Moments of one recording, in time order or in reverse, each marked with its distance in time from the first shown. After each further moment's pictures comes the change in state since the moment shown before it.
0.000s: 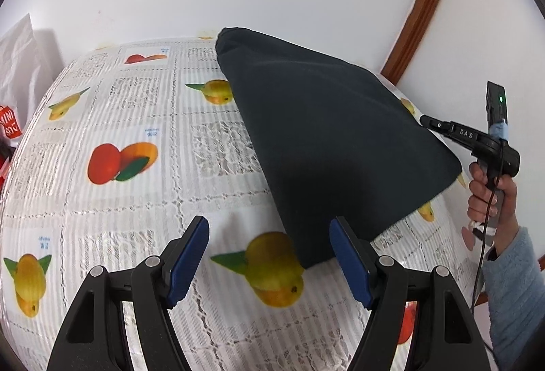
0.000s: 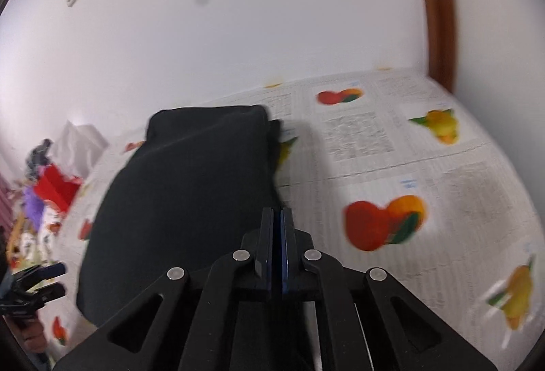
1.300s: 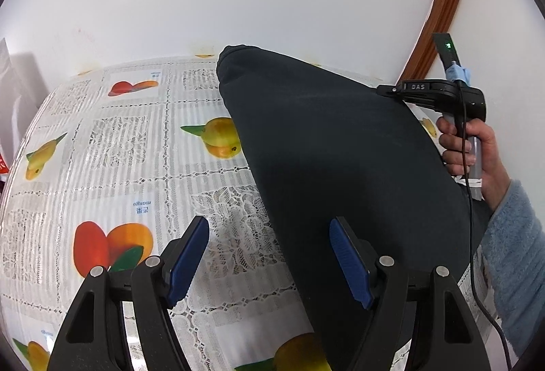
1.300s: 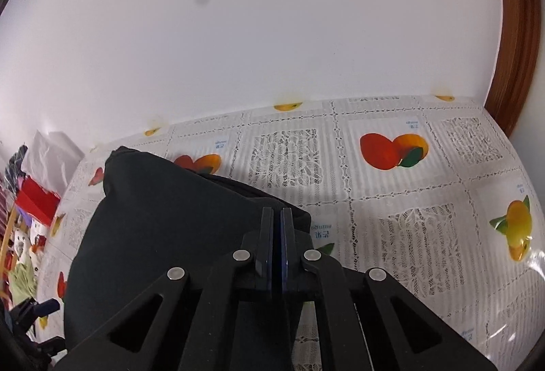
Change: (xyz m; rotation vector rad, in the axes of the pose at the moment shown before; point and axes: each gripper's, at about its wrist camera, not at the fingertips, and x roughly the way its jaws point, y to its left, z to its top) left arm 0.052 0.015 0.068 0.020 -0.019 0.028; right arm 0.138 0.030 0.115 -0.042 0.115 0.020
